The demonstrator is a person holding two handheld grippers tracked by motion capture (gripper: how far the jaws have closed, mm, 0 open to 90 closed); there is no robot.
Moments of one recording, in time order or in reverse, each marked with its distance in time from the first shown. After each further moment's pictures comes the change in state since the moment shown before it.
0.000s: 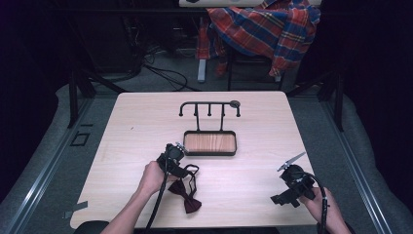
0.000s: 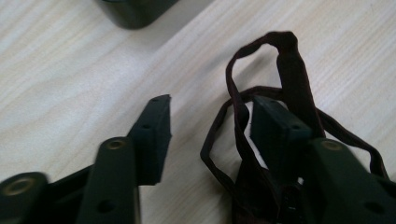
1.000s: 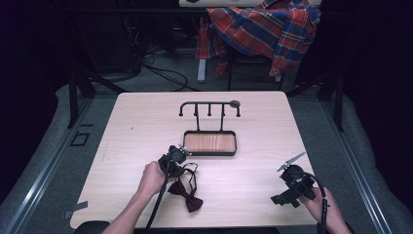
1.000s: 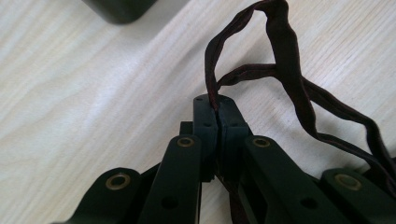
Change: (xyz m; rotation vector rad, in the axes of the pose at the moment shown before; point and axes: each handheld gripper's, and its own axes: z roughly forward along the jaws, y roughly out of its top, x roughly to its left) left arm -0.009 0.001 -0.005 0.031 0.041 0.062; right arm 0.000 0.000 0.001 -0.002 -0.001 0.003
